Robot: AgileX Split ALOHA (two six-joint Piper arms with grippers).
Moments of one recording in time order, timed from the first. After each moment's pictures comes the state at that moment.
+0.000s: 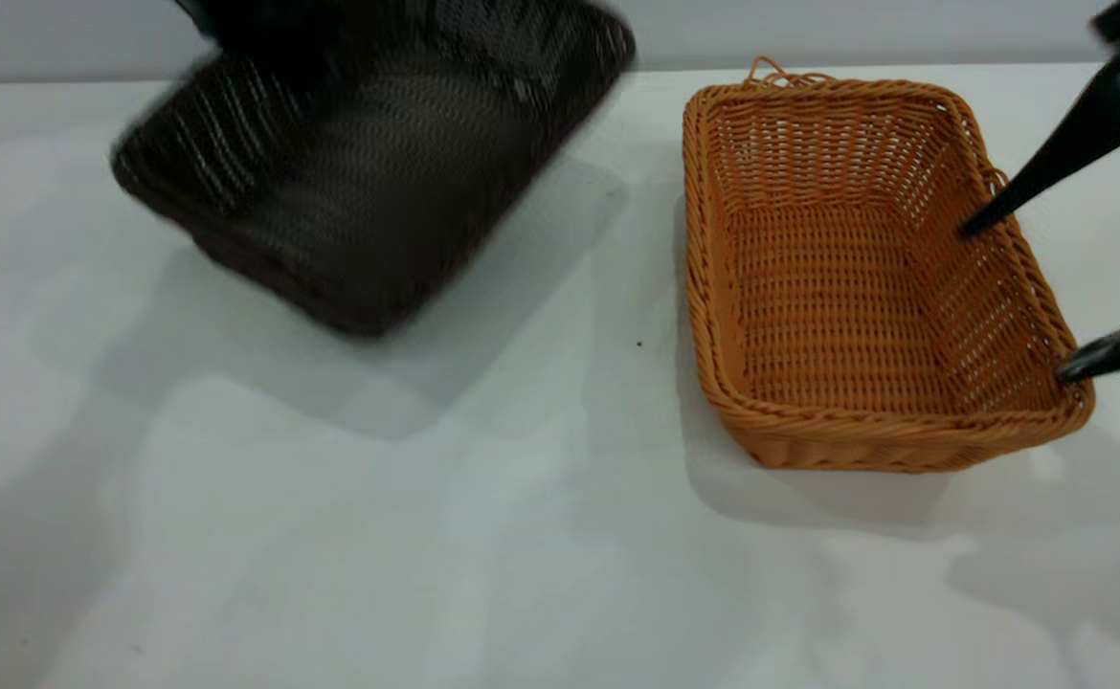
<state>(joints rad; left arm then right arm) -0.19 2.30 -1.71 -0.25 0.42 0.51 -0.09 1.74 -0.64 1.11 0.83 -0.21</state>
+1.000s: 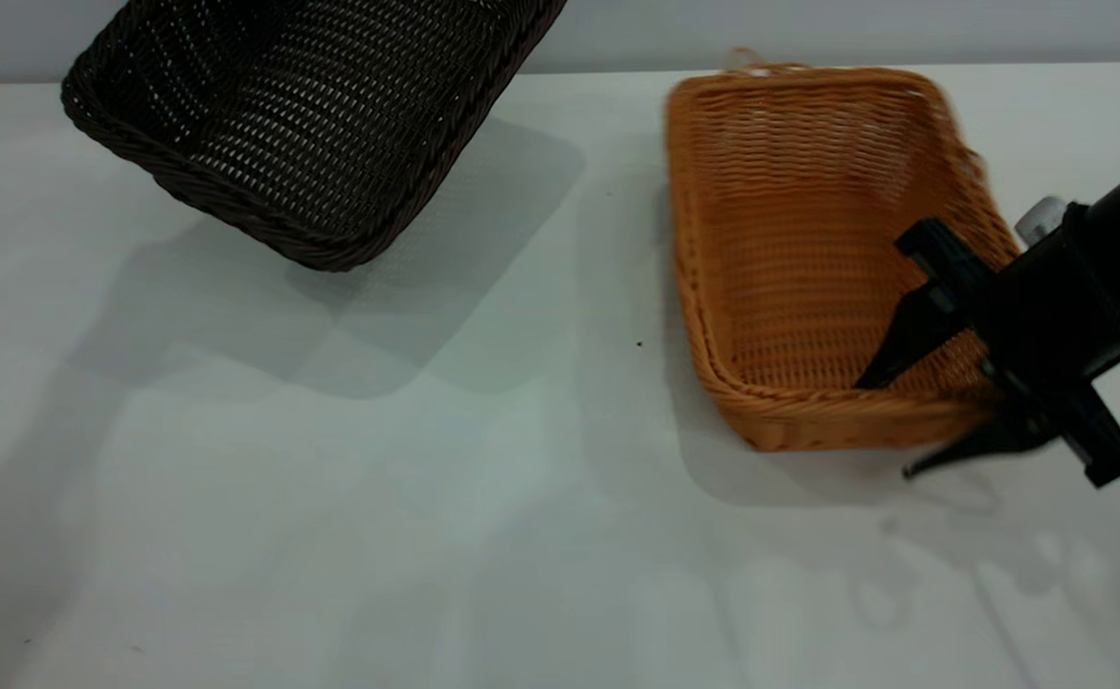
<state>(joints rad) -0.15 2.26 -1.72 -0.25 0.39 0.53 0.07 2.17 -0.79 1.32 0.53 -0.24</state>
